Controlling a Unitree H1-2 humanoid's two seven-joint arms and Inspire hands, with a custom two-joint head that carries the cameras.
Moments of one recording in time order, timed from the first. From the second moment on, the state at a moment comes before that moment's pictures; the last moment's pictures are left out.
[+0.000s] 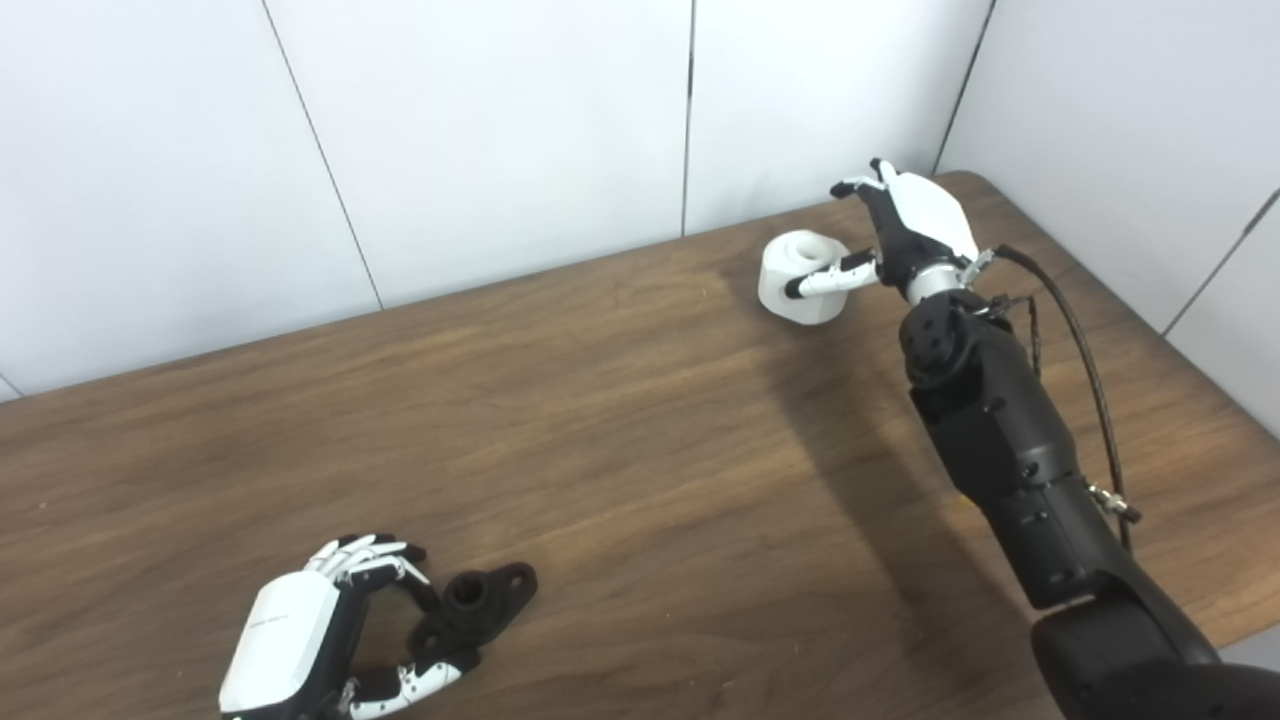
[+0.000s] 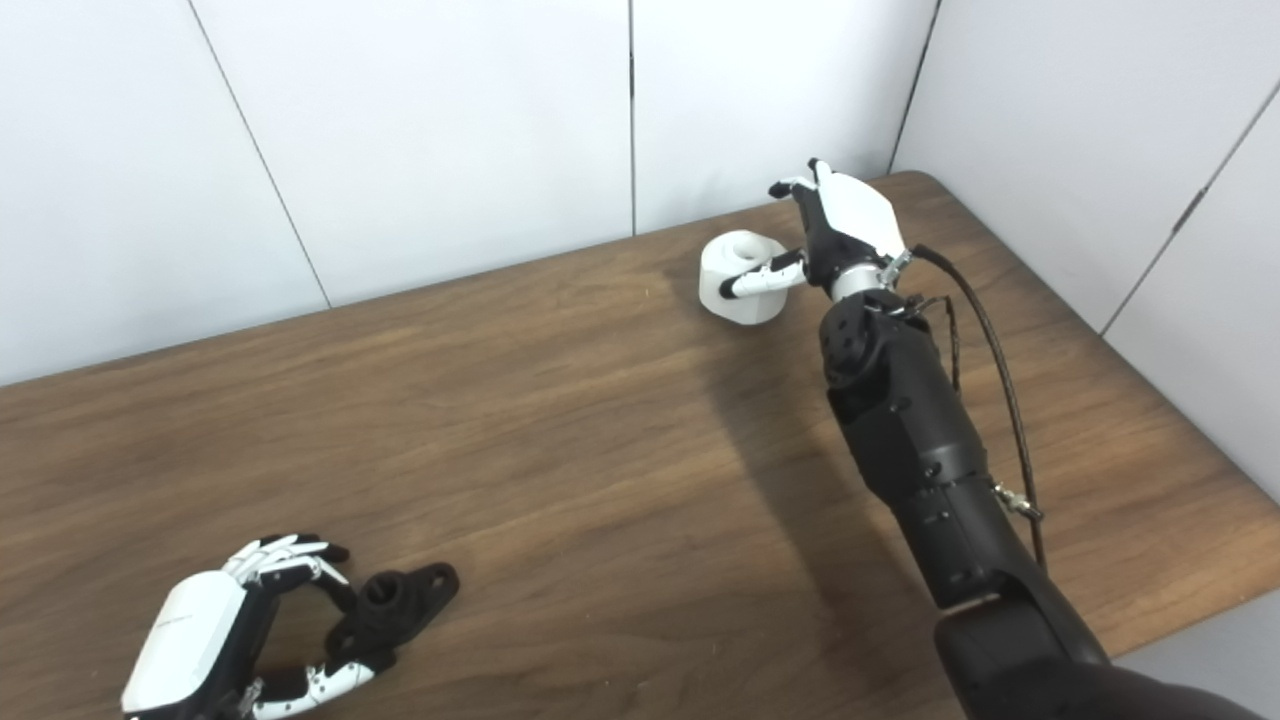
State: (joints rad) left arm 0.04 0.29 -0.28 -0.23 0.78 -0.05 -0.10; right arm -0.44 -0.43 -0.09 0.15 -0.82 0.47 0.12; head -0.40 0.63
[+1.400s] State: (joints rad) left arm 0.04 0.29 -0.27 -0.21 0.77 -0.06 -0.09; right arm -0.44 -0.40 -0.09 0.18 -0.81 0.47 0.15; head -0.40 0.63
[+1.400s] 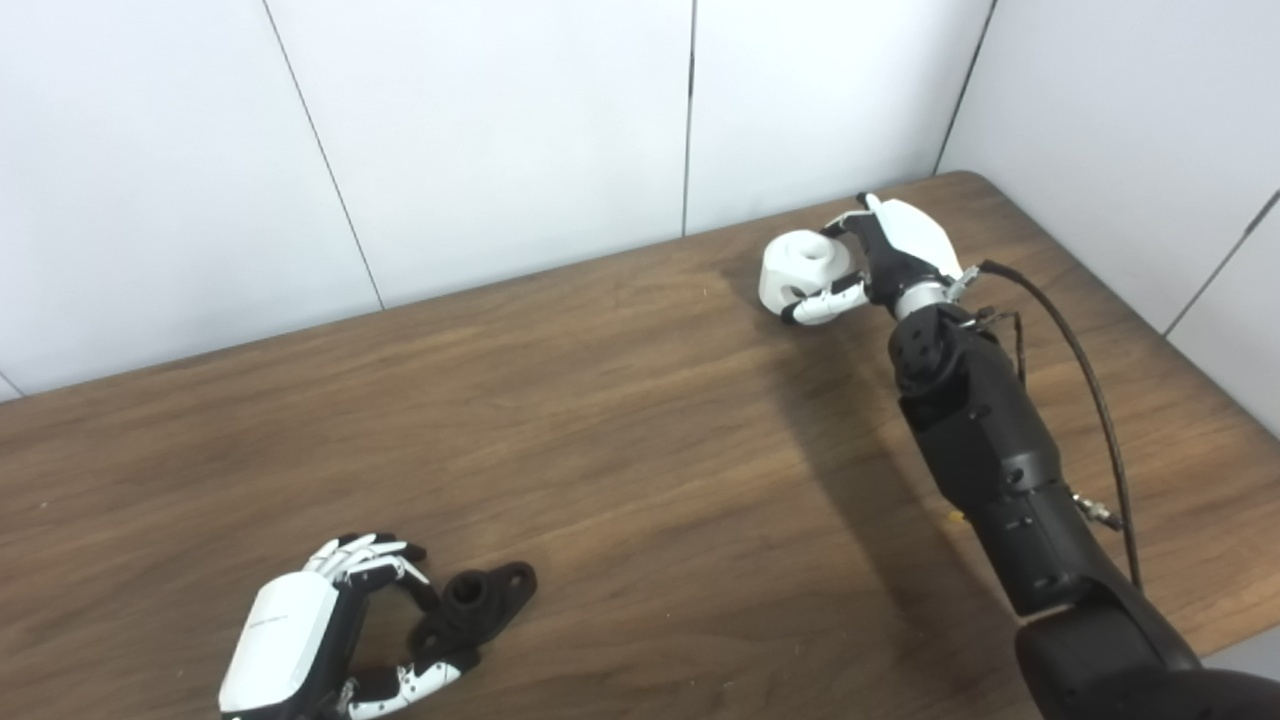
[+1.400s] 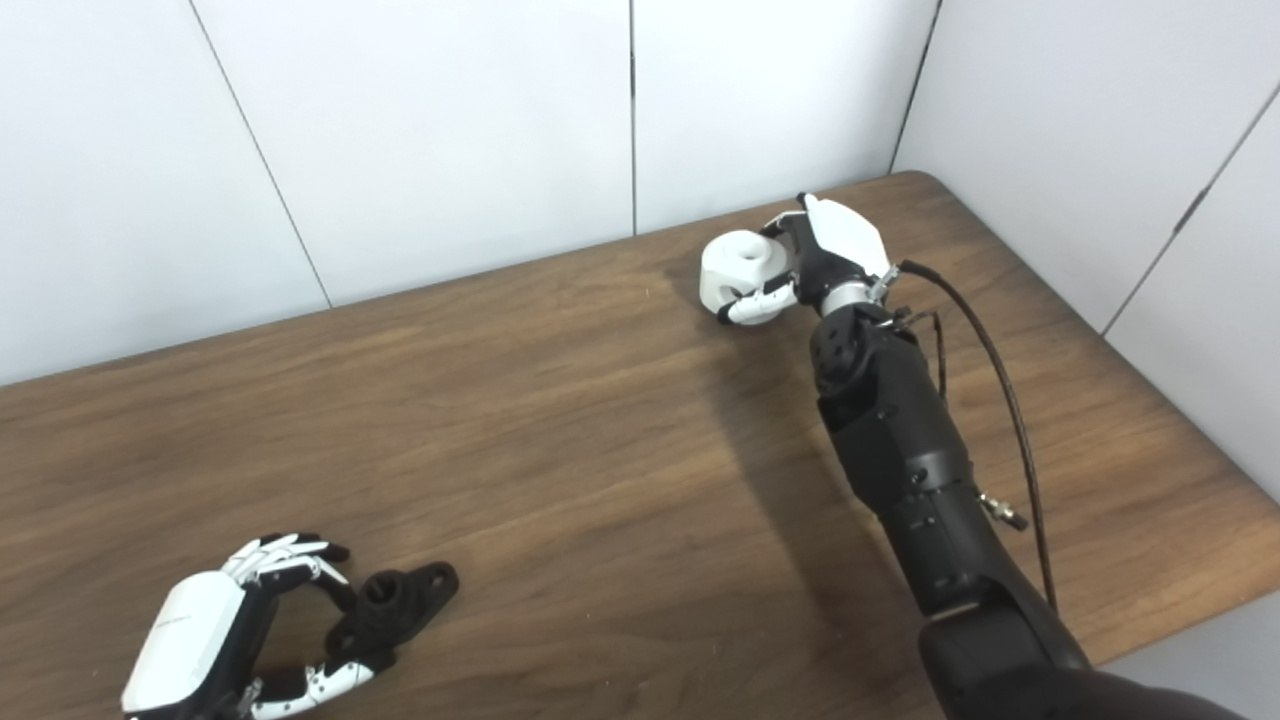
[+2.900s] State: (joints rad) left arm 0.04 0.28 -0.27 -0.21 0.78 -0.06 -0.09; right arm -0.36 -0.45 -0.01 0.07 -0.62 0.43 -0.01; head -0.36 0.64
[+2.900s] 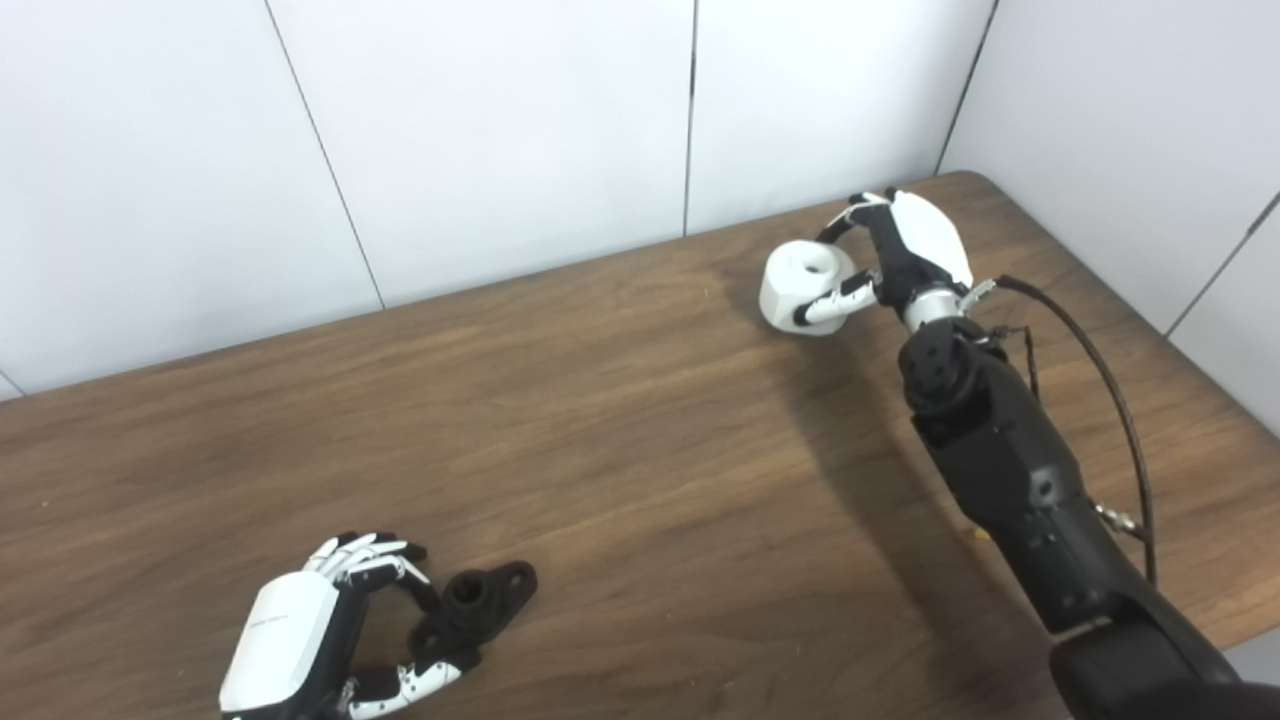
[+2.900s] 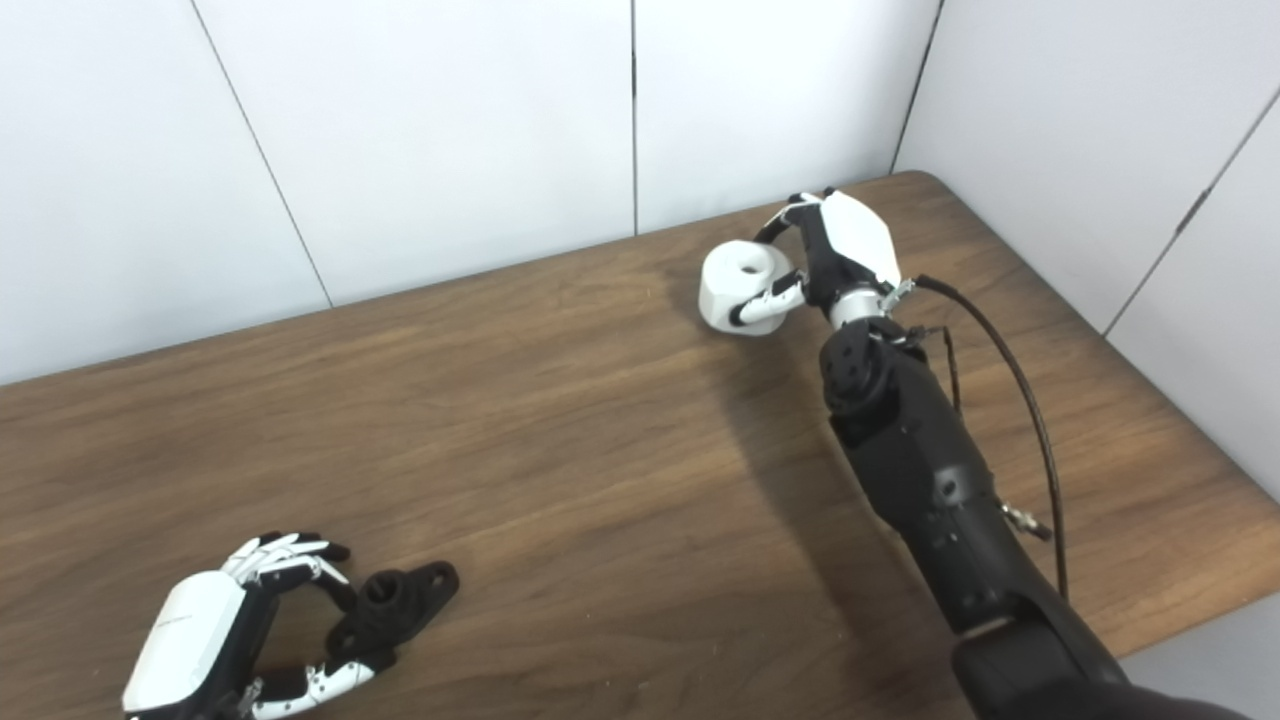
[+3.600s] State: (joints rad) left arm 0.04 0.25 -0.28 -0.22 0.81 -0.04 -0.08; right arm -0.31 -0.46 0.15 -0.40 -0.69 0.47 0.42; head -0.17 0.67
